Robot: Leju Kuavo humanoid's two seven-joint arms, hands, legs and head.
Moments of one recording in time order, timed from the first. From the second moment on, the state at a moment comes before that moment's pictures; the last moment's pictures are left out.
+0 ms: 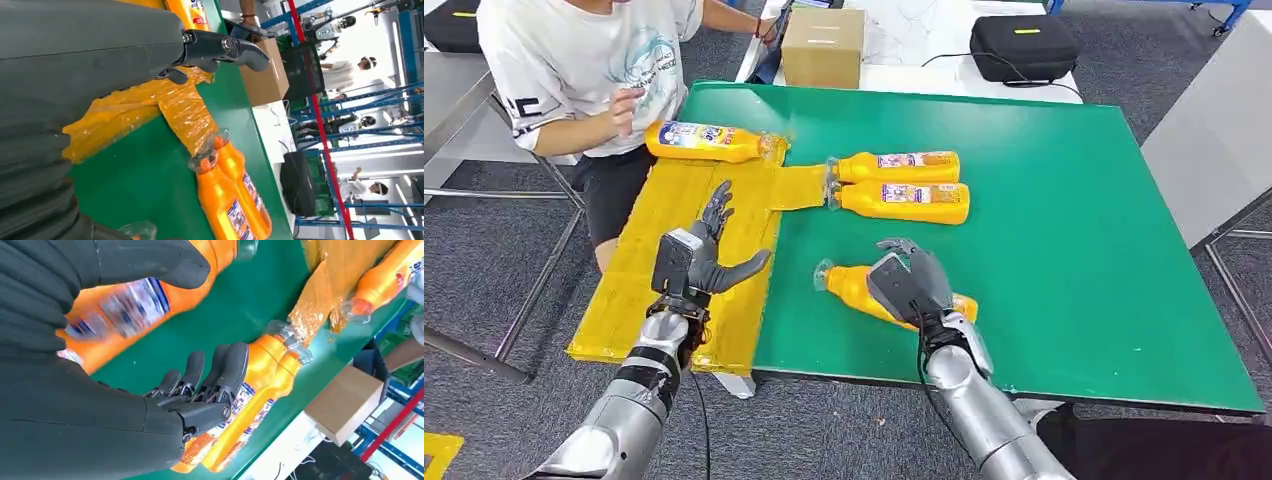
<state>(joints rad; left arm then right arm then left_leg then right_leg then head) -0.50 -0.16 -0.01 -0.74 -0.25 0.00 -0.67 -0.42 0.10 0.40 -0.95 0.51 -0.25 -0.24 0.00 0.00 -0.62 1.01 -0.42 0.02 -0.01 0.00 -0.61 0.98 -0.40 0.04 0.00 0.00</state>
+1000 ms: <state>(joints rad) -0.47 -0.17 -0.02 -0.74 -0.21 -0.01 -0.62 -0.41 0.12 0.43 -0.93 0.74 -0.32 -0.08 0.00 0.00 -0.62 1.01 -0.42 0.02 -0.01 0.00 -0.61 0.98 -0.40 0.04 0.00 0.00</state>
